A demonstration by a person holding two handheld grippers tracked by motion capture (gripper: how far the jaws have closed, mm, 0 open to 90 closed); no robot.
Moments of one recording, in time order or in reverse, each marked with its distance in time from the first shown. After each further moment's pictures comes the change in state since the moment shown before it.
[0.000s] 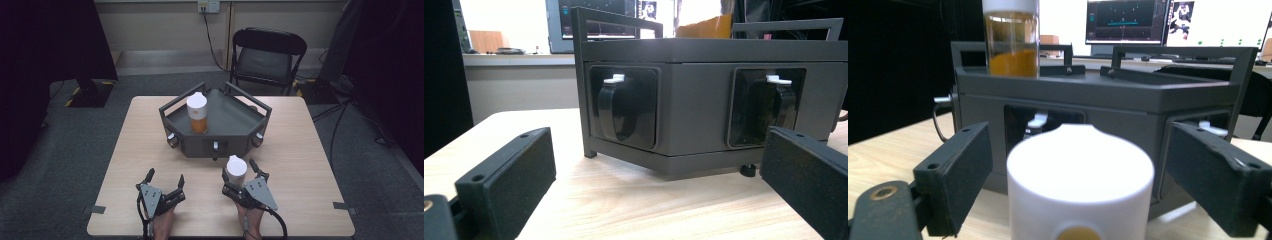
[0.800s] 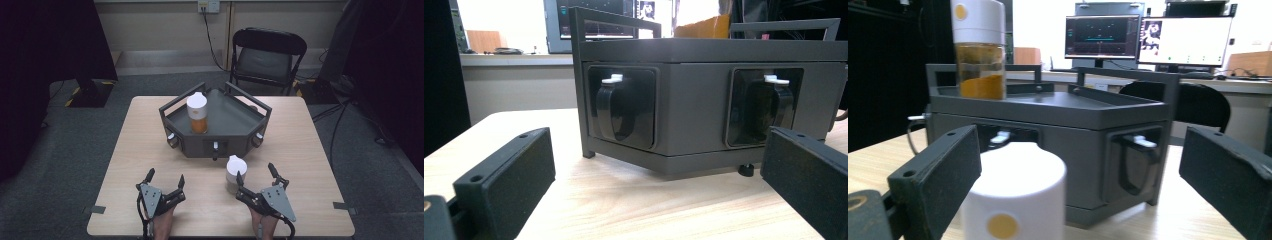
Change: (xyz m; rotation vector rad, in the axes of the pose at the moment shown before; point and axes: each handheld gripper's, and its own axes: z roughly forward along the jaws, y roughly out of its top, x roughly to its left) left arm 0.001 0.000 0.000 0.000 -0.007 -0.001; right arm -0.013 0.008 -0.029 -0.058 -0.067 -0.011
